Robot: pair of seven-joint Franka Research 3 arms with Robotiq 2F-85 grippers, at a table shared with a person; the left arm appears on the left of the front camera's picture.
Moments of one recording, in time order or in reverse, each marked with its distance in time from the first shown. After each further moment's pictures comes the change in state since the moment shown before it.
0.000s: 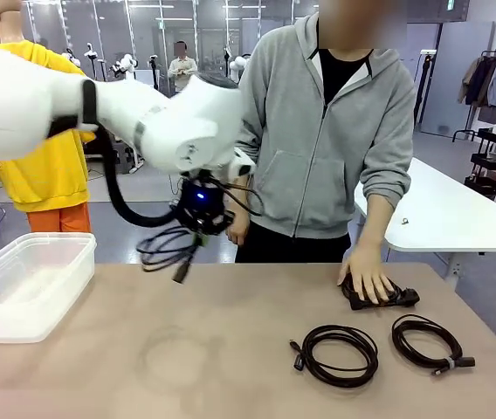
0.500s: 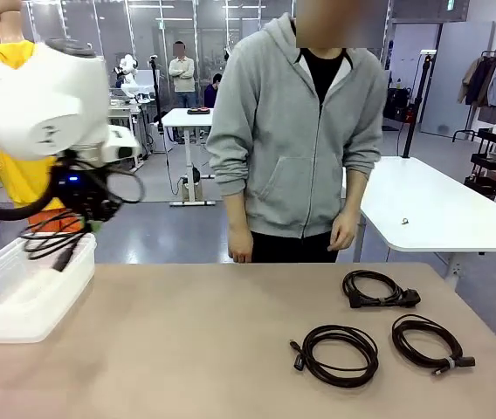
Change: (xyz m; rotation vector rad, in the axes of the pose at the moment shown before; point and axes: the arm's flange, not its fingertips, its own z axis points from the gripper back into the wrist) left arm -0.084 0.196 0.004 0.065 -0.056 0.066; right arm 0.000 0.000 0.000 0.000 0.000 0.000
